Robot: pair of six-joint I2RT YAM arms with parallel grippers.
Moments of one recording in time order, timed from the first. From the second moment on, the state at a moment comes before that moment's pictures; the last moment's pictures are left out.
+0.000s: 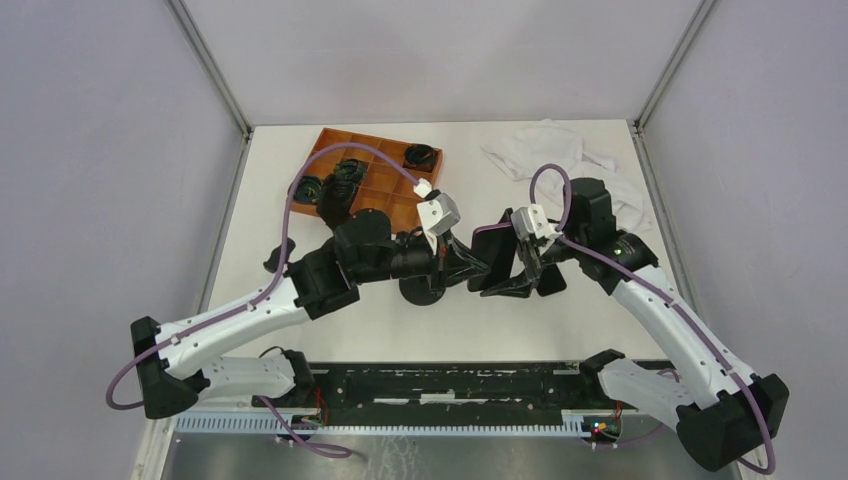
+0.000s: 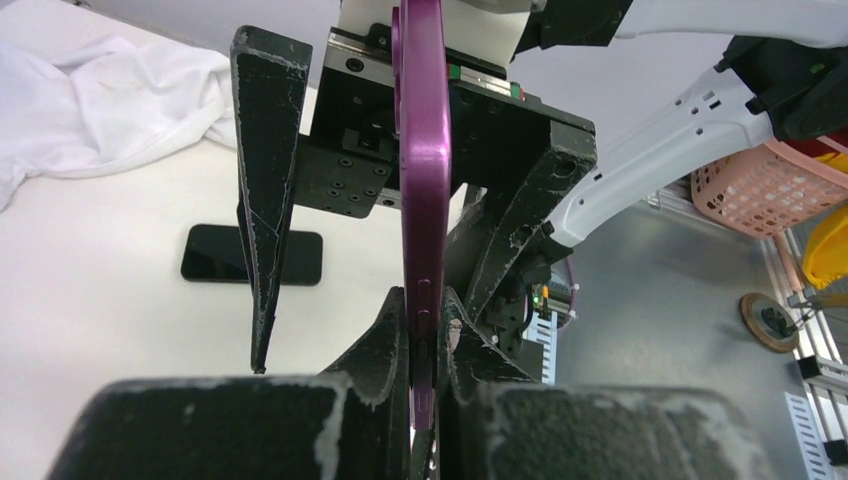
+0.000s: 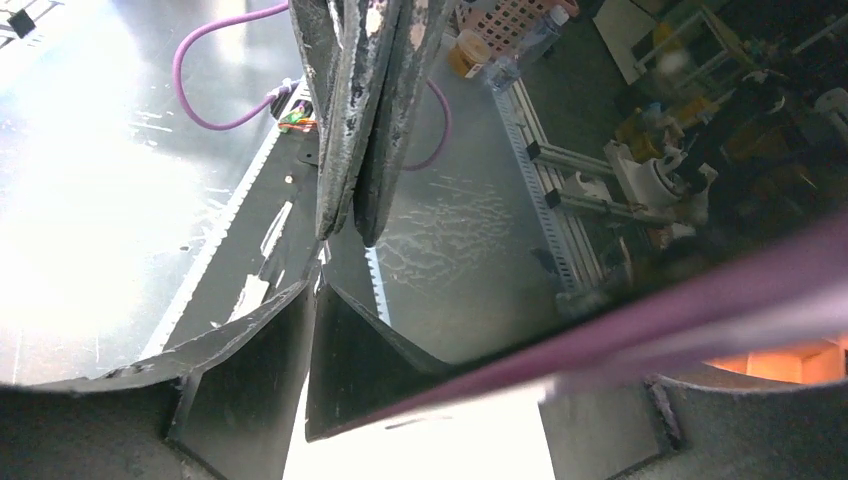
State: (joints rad) left arm -1.07 1.11 1.08 -0.04 0.31 -0.21; right arm 0.43 1.02 0.96 -0.44 -1.31 -0.63
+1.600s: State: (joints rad) left arm -0.84 1.17 1.21 -0.02 0.63 -0.28; right arm 0.41 1.01 0.75 -0.13 -1.38 -0.27
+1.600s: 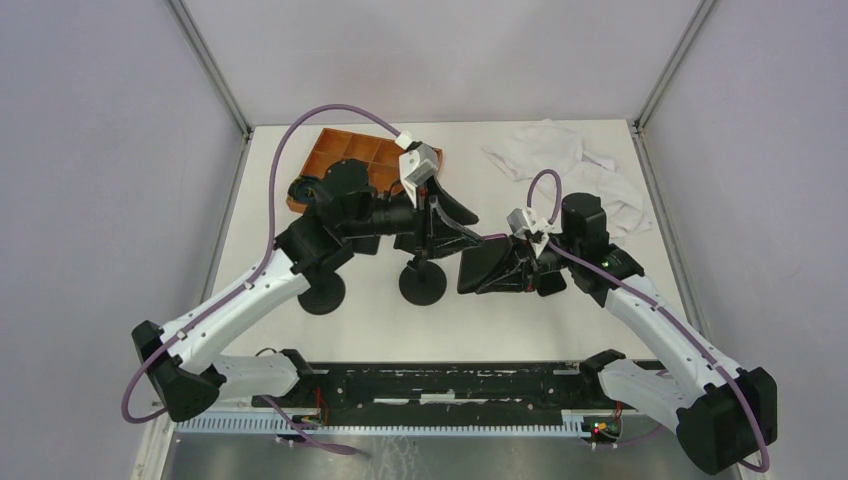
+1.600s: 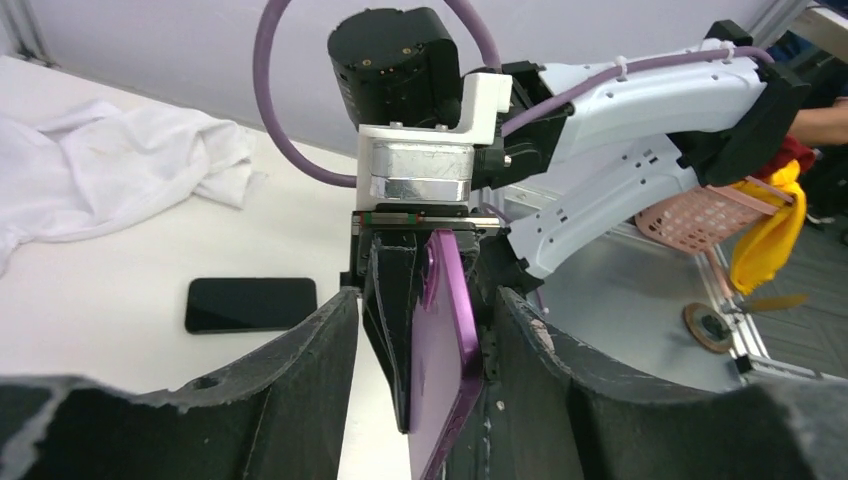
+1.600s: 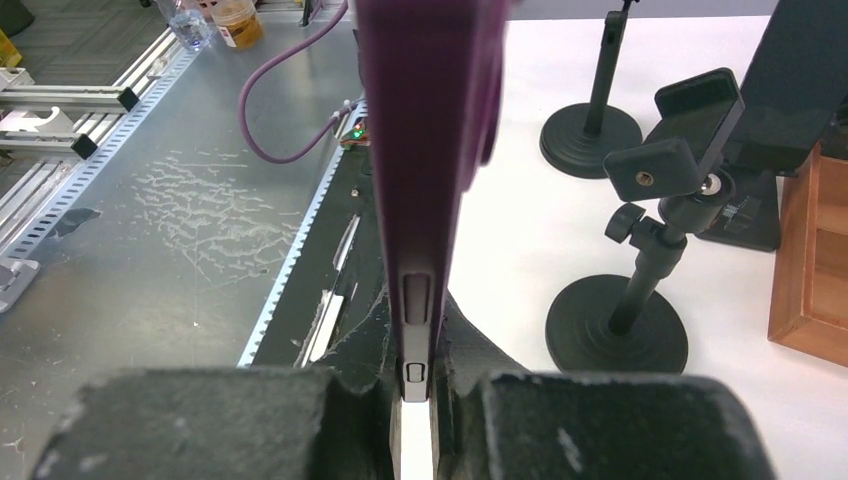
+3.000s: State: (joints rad) left arm -0.73 1.10 1.37 -0.44 0.46 -0.09; right arm 0.40 0.98 0.78 -0.28 -1.19 -0.53
